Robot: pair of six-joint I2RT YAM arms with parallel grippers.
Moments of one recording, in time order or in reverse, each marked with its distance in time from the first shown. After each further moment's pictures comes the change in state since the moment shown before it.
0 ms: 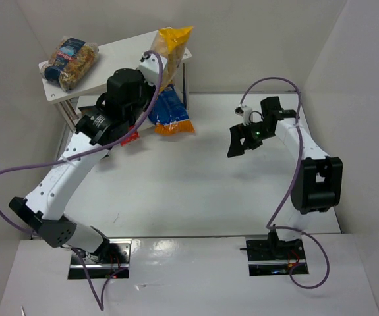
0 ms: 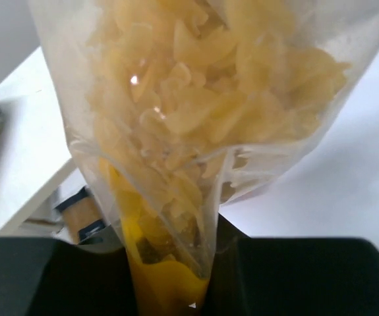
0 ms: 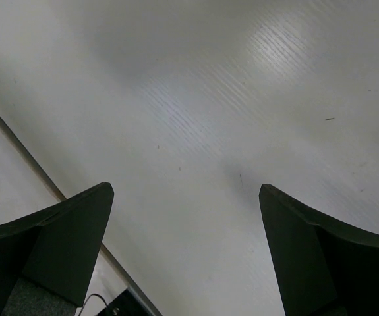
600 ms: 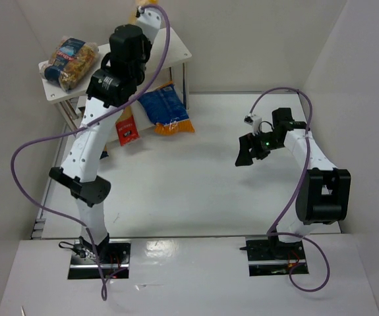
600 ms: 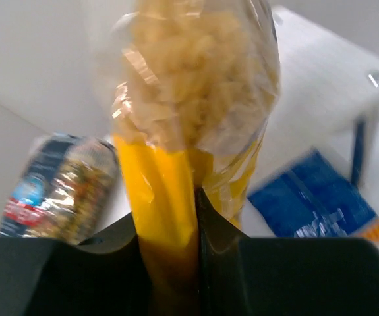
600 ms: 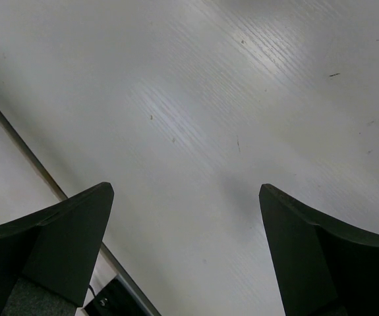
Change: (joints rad) left arm 0.103 0.389 0.584 -0.100 -0.235 0.153; right arm -0.087 -0.145 -0.190 0.027 -0.044 -0.102
